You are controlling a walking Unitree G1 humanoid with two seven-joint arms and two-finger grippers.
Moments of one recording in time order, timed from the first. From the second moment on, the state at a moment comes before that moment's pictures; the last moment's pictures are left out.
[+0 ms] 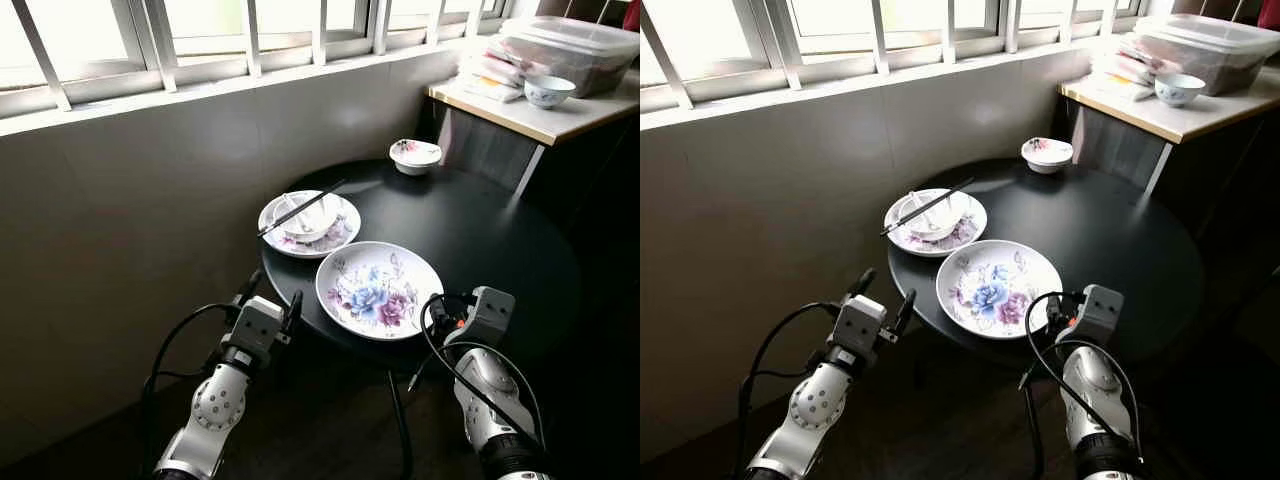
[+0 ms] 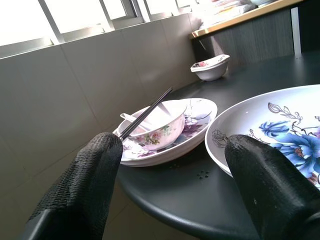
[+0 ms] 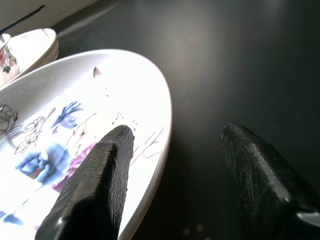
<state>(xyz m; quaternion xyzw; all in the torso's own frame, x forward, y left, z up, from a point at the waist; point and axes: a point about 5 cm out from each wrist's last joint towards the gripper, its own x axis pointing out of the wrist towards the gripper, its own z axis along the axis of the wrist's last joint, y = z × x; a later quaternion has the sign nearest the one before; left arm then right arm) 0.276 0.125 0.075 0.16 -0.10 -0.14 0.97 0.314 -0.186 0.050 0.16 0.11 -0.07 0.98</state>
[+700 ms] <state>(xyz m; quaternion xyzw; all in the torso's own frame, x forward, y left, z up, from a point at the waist) 0.278 0.126 0.072 0.16 -0.10 -0.15 0.97 0.327 -0.180 0.048 0.32 0.17 -0.04 0.93</state>
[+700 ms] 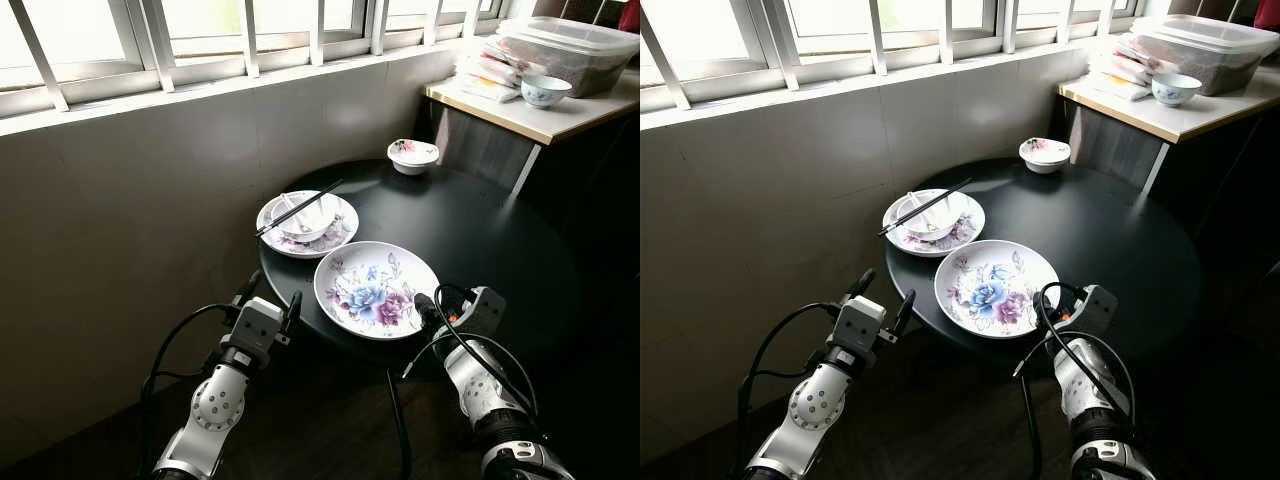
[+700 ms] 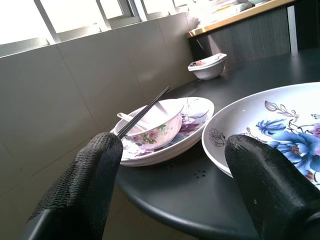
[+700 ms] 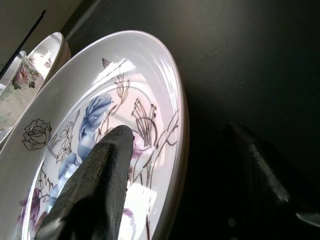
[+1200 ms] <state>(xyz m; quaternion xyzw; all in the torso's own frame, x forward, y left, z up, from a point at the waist) 0.277 0.126 0.070 0.16 -0.09 -0.15 0.97 0.329 -0.173 0.049 0.23 0.21 -0.01 0.95</state>
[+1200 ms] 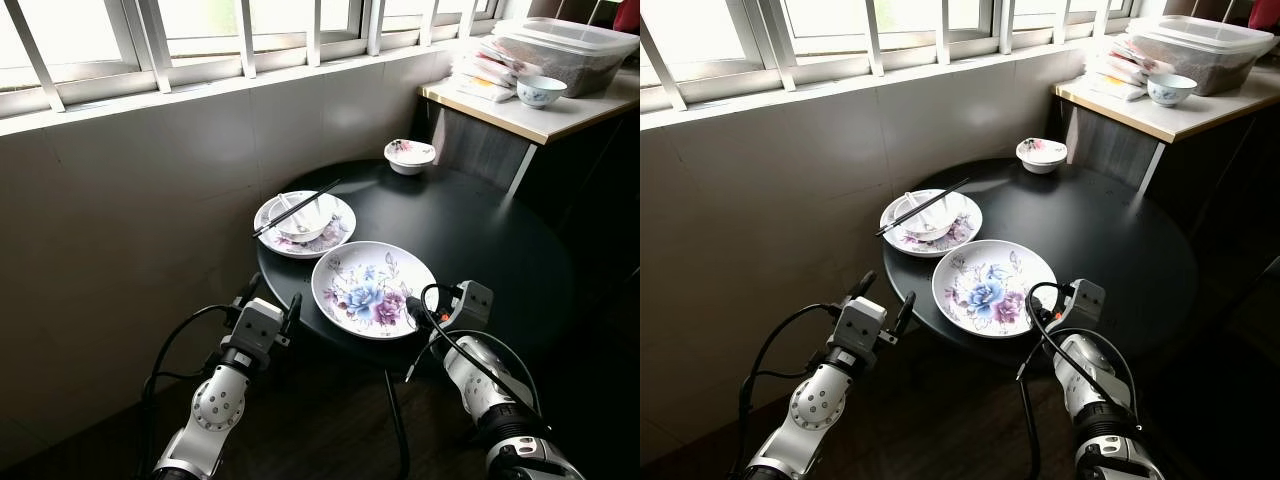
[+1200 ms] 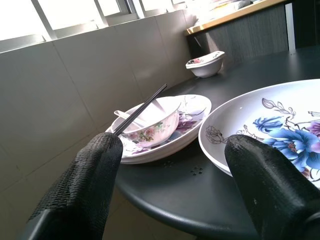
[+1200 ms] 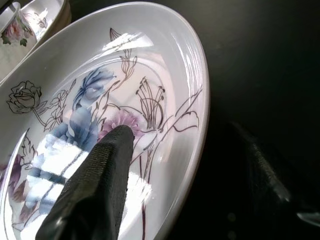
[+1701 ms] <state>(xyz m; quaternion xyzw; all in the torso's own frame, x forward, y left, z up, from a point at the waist) 0.277 0.127 0.068 0.17 -0.09 -0.15 0.97 0.331 -0.182 0.049 0.24 0.22 -0.10 0.94</state>
